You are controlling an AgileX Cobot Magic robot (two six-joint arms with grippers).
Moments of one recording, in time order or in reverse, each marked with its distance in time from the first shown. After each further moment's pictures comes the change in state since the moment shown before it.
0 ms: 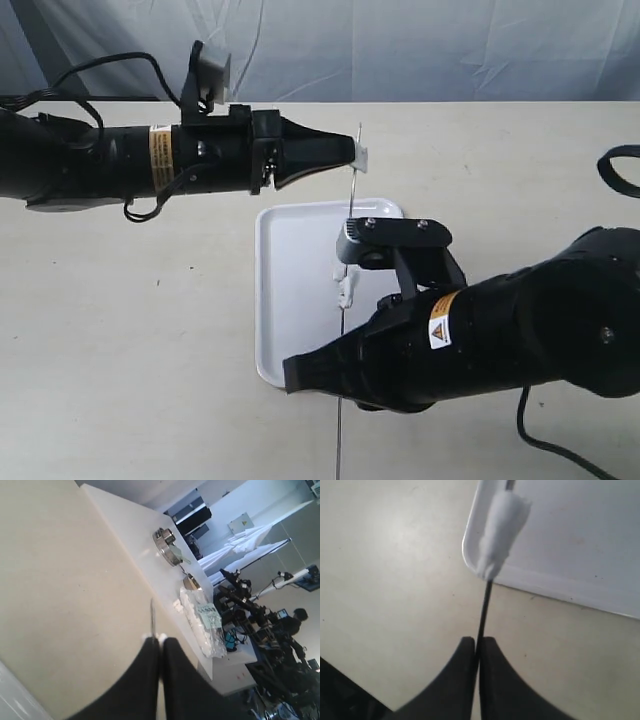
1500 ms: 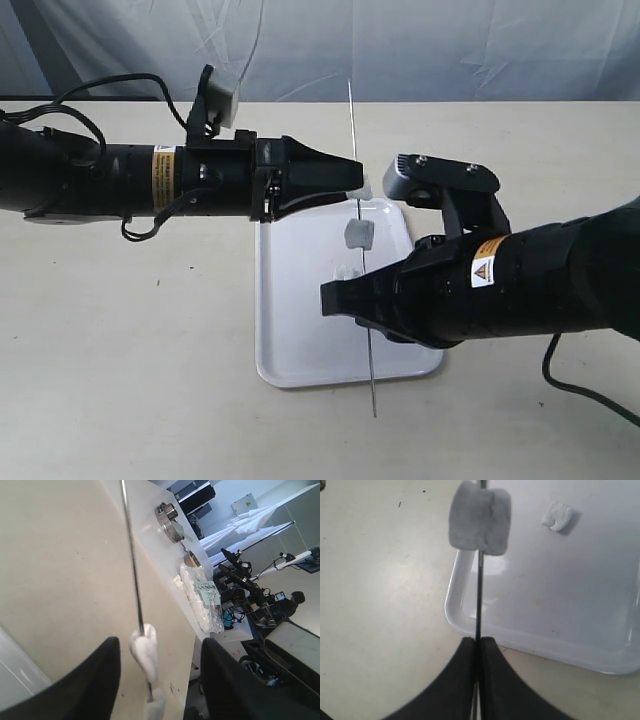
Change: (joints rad) left arm -0.016 -0.004 0.037 0.065 -0.003 -0.028; right arm -0.140 -0.071 -0.001 -0.028 -0.033 -0.018
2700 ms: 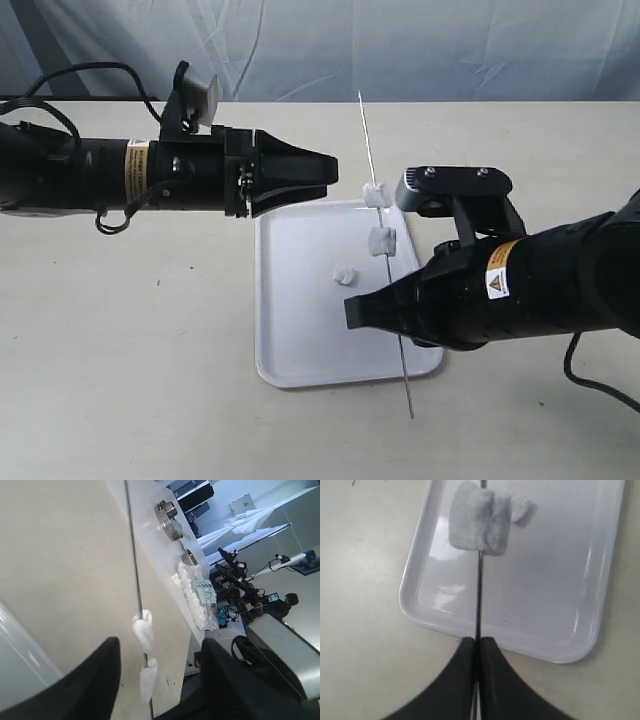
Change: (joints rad) left arm 0.075 0.004 0.000 0.075 -0.053 -0.052; right arm -0.027 0.000 0.010 -0.226 0.062 0.111
